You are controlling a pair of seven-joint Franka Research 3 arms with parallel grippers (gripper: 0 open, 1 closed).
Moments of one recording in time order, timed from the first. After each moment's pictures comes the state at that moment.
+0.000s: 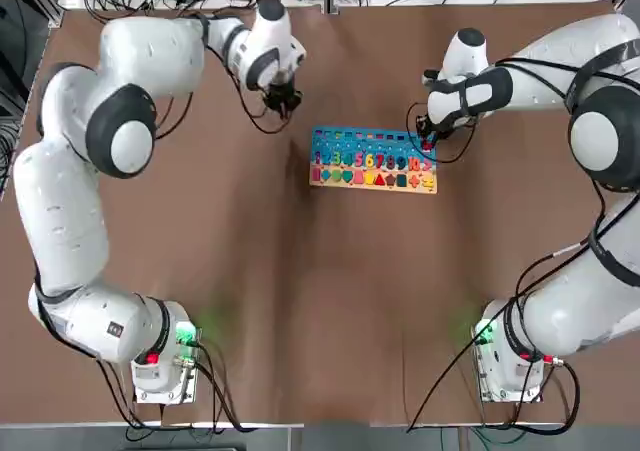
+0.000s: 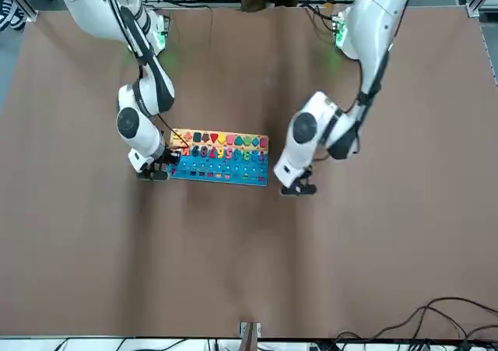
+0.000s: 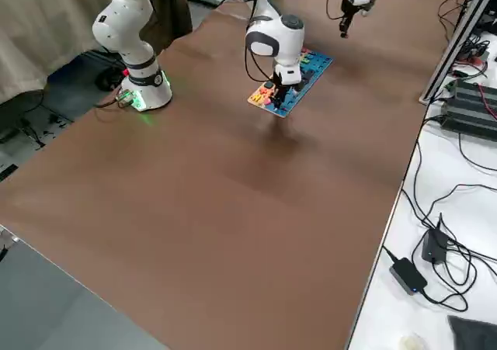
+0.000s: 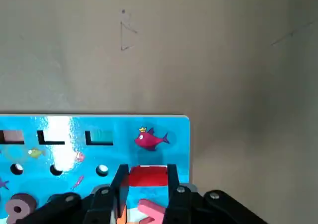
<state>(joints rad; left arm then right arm) -0.40 0.59 -0.27 -1.76 0.25 2.31 -0.77 0.25 0.36 0.09 -2.27 0.07 2.55 0.34</state>
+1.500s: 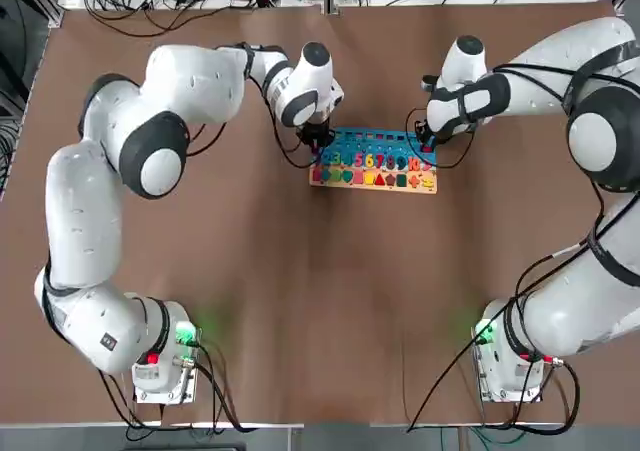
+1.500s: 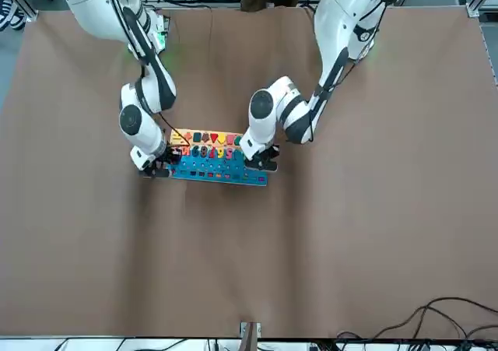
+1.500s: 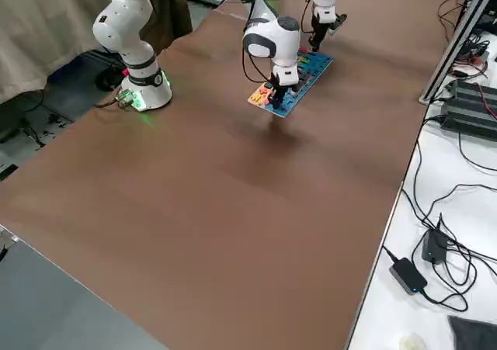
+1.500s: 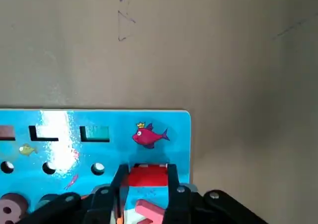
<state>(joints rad) -0.57 0.70 -0.27 -1.70 0.25 2.31 -0.81 0.26 0.36 0.08 -2.29 0.07 2.59 0.34</state>
